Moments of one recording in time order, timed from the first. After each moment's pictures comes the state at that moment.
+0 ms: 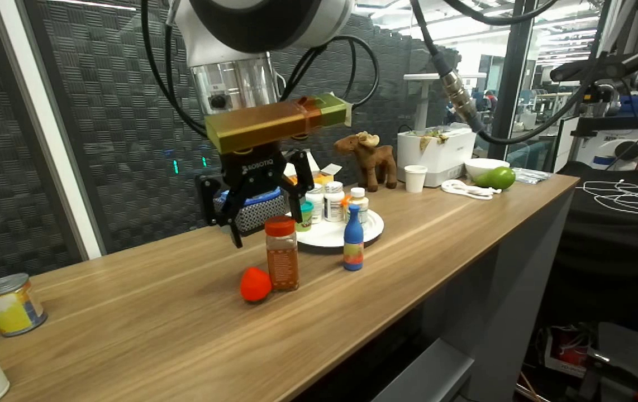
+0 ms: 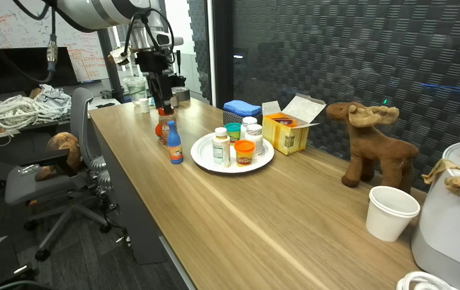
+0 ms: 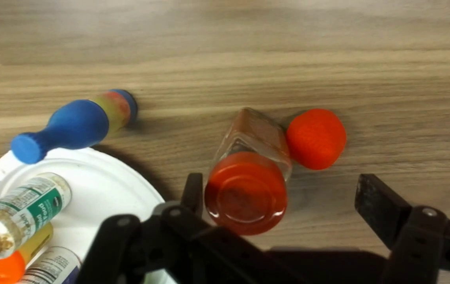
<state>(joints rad) 0.30 0.37 0.08 -1.71 -0.20 2.03 0.72</state>
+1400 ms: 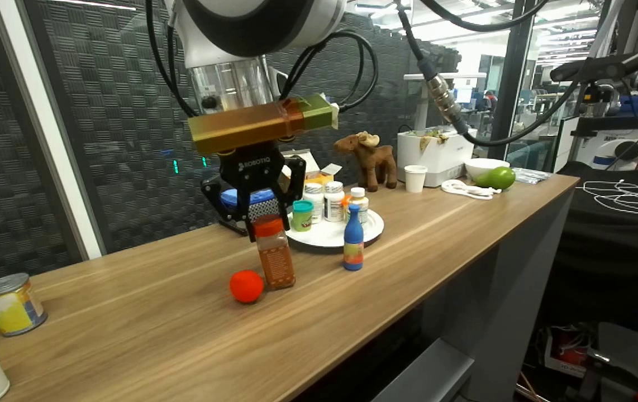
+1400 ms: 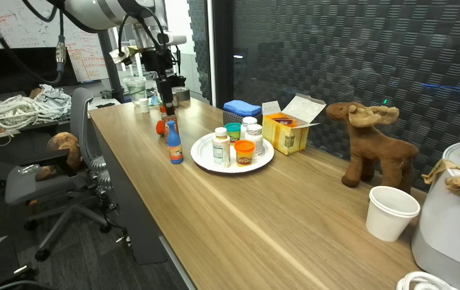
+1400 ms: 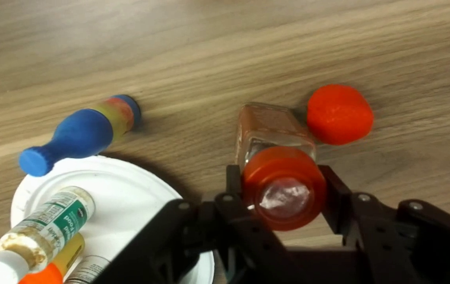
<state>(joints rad) 0.31 0.40 0.07 -1.66 -0.22 2.01 0.90</state>
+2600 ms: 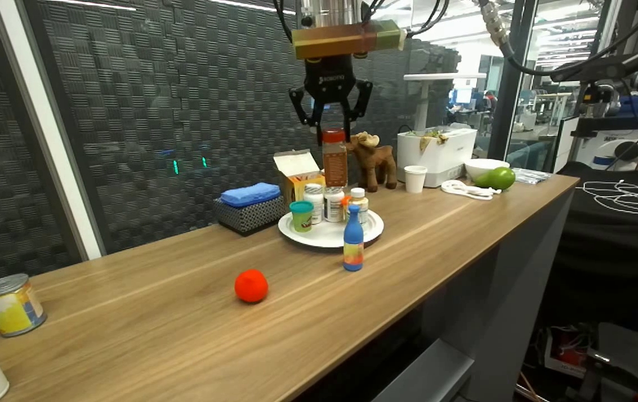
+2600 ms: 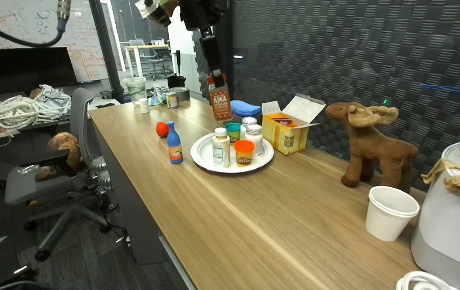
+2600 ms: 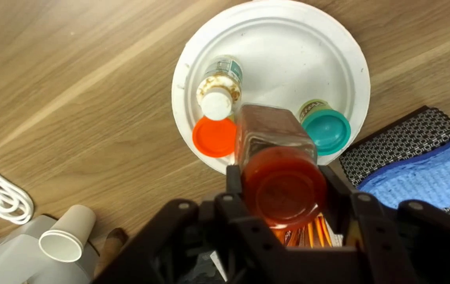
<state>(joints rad) 0.13 0.20 -0.02 -1.71 -0.27 2.01 0.89</state>
